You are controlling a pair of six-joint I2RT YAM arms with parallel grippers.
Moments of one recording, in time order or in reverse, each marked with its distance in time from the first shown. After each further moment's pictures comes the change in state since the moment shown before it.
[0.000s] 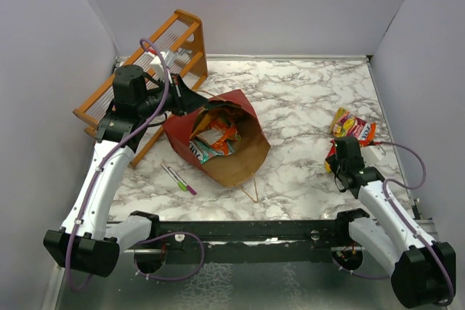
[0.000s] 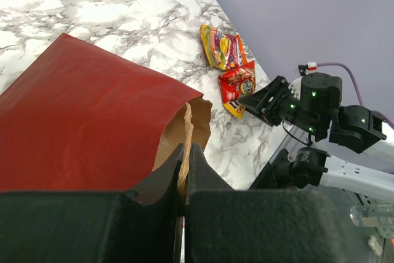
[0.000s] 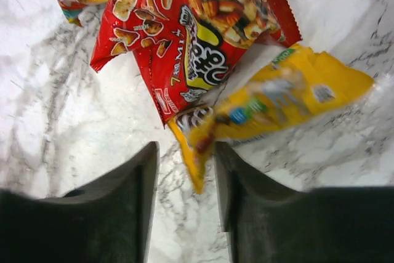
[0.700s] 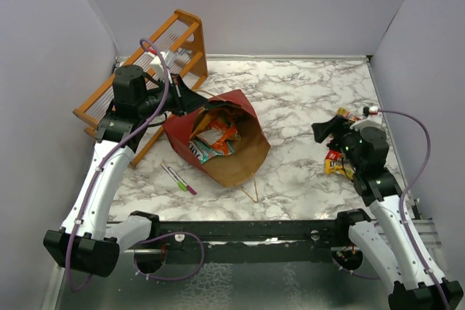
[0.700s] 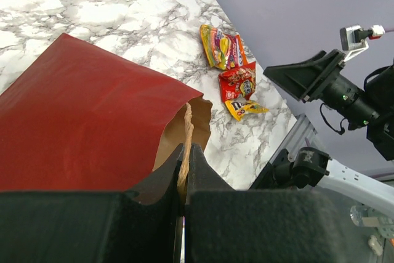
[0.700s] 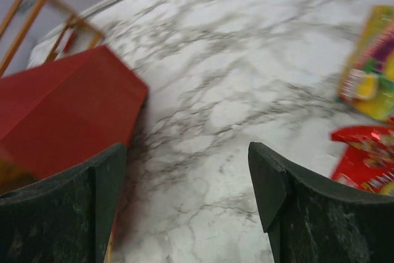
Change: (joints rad) left arm 0.000 0.000 0.000 0.000 0.000 0.000; right arm -0.006 -0.233 0.148 0.233 -0.377 -0.505
